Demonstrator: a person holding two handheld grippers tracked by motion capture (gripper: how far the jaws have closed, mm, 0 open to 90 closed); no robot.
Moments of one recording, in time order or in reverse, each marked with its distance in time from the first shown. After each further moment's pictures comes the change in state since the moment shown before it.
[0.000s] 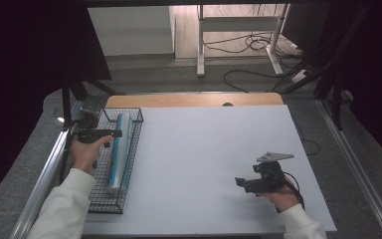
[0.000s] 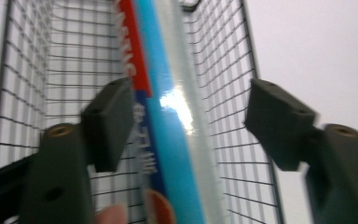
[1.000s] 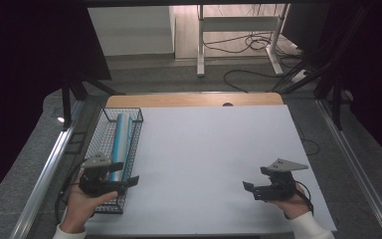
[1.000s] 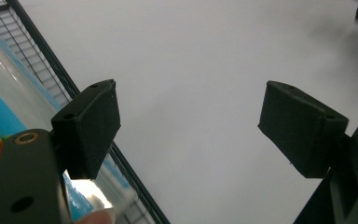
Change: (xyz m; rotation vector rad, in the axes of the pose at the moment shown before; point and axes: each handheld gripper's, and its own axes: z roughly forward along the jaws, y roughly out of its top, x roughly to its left) left arm -0.077 -0.130 -0.059 -0.084 -0.222 0.547; right arm -0.004 -0.022 -0.024 -0.112 -0.013 -0.078
